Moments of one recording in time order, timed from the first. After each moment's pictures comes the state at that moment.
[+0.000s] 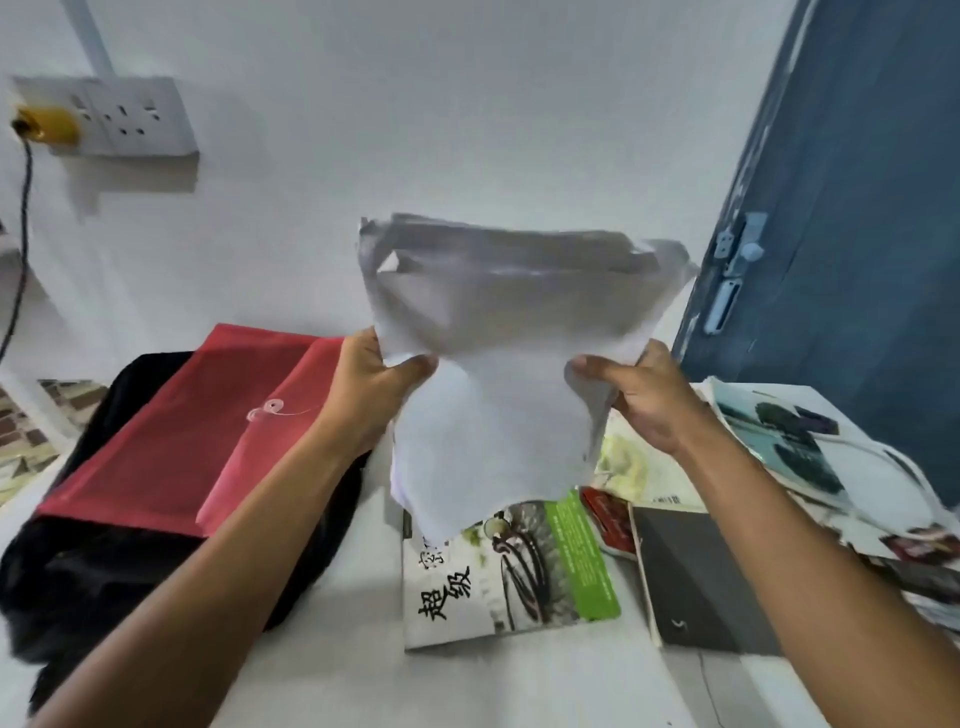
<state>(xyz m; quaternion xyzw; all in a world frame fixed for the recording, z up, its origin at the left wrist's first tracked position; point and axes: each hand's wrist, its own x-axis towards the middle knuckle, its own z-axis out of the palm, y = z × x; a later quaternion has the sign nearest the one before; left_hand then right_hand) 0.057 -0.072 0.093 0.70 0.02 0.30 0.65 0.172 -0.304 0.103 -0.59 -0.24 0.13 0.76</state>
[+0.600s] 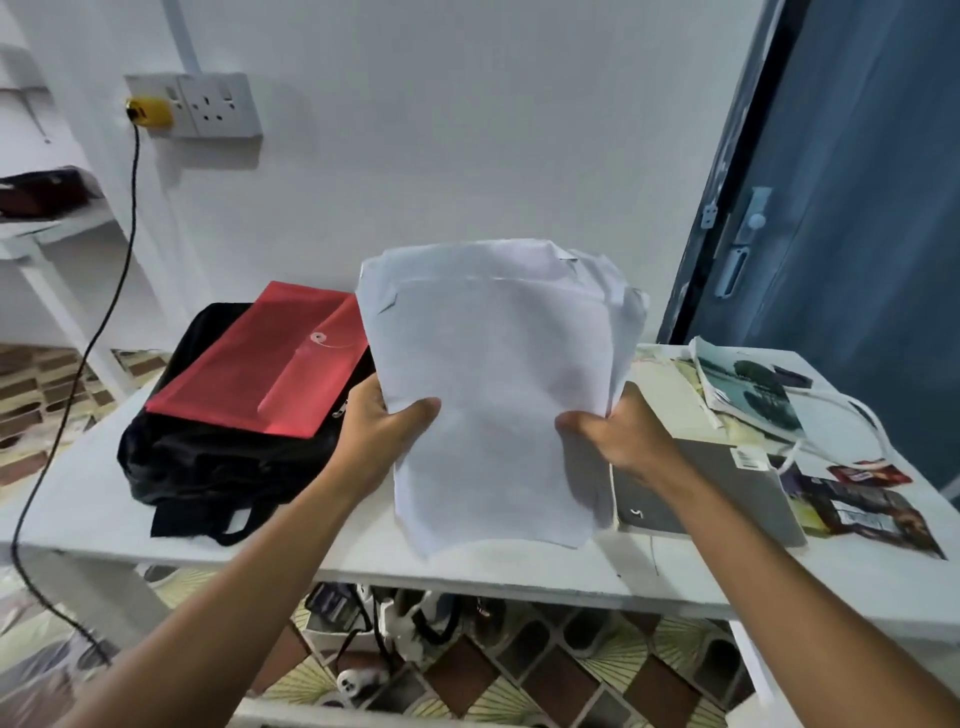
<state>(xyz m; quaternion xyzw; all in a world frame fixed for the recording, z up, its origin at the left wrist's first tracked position) -0.068 -0.149 0.047 0.68 0.07 0.30 0.66 0.056 -0.370 0.060 -0.78 -0.25 0.09 0.57</state>
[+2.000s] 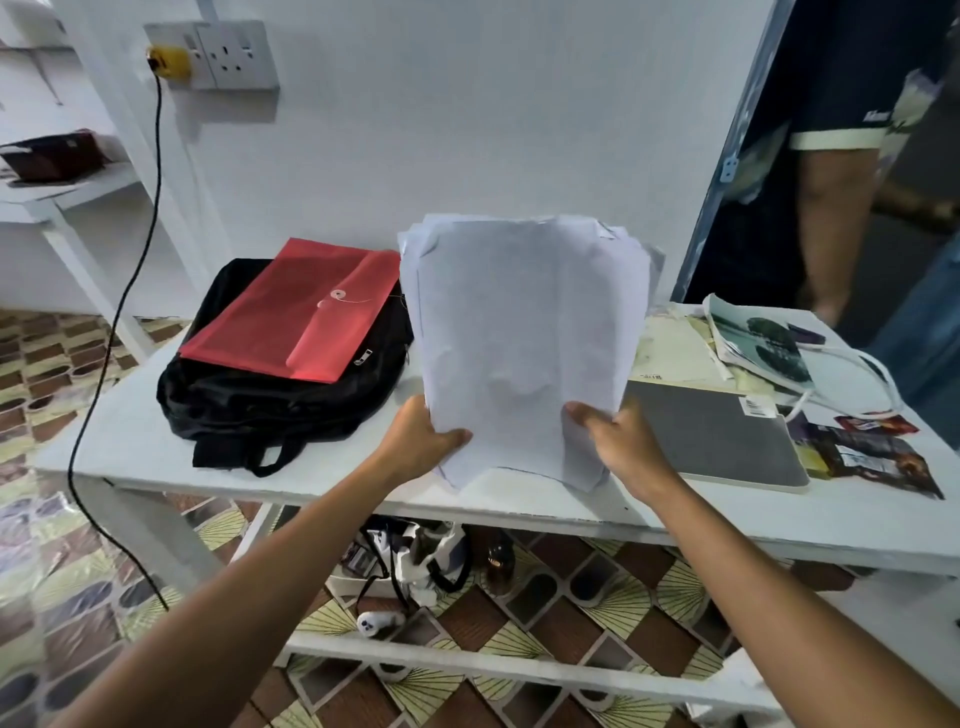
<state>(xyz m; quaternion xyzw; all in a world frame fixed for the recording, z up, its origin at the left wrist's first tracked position) -0.099 -0.166 -0.003 0.84 0.17 0.14 0.50 0.017 -0.375 -0.007 -0.75 -0.19 0.10 0.62</state>
